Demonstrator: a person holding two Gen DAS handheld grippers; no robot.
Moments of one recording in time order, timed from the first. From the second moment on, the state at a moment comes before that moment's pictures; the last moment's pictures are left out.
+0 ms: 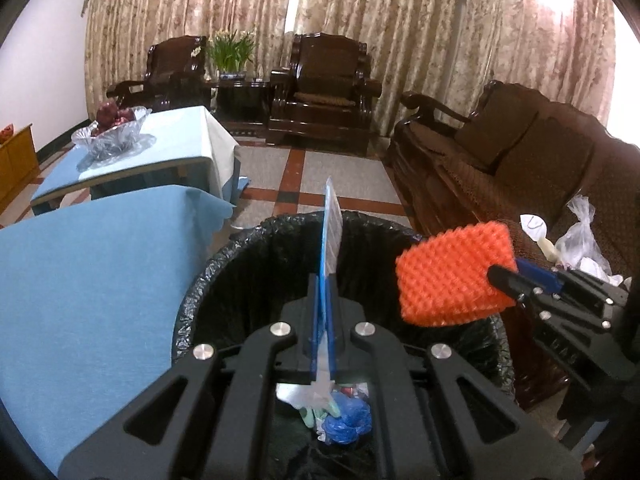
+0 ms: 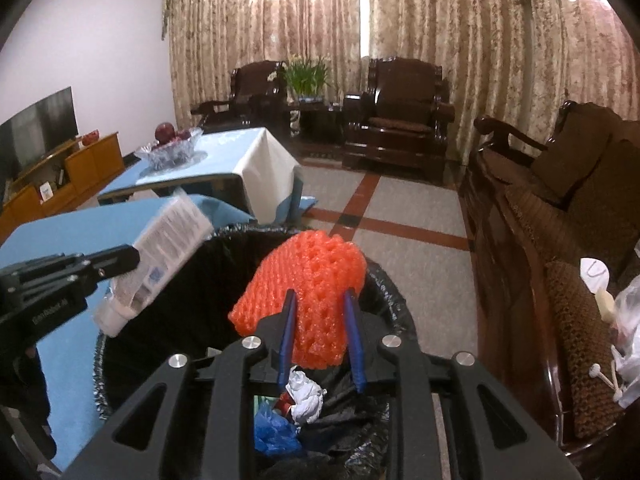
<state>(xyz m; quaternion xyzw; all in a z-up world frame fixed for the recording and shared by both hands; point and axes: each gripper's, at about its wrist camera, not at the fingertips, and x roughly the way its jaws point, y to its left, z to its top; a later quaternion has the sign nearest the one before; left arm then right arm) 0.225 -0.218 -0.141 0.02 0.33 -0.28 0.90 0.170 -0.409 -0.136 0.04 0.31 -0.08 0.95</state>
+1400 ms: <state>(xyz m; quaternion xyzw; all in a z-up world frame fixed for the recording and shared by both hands) 0.125 -0.074 -0.027 -0.01 0.29 -0.18 0.94 0.086 -0.317 -0.021 0.05 0.25 -0.02 0.97</state>
